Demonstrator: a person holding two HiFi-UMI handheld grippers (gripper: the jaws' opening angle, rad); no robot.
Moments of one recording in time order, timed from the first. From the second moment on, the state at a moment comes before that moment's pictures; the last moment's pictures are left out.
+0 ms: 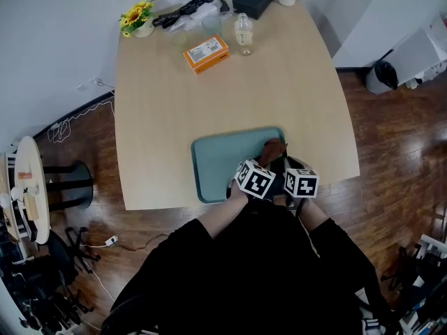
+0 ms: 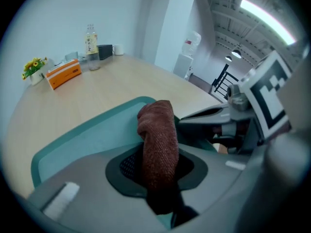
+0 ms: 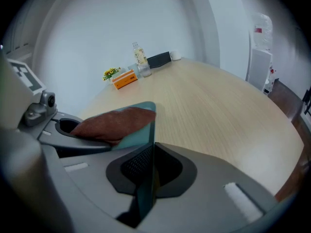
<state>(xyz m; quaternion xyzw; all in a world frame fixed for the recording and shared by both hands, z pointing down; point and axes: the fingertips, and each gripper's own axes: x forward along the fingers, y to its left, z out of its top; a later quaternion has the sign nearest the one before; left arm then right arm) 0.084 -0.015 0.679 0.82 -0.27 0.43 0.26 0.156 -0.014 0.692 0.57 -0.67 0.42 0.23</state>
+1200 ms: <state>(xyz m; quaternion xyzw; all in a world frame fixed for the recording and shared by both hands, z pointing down) 0.129 0.054 0.682 0.83 -0.15 0.40 0.35 0.148 -0.019 0.692 0.55 -0.67 0.46 0.20</state>
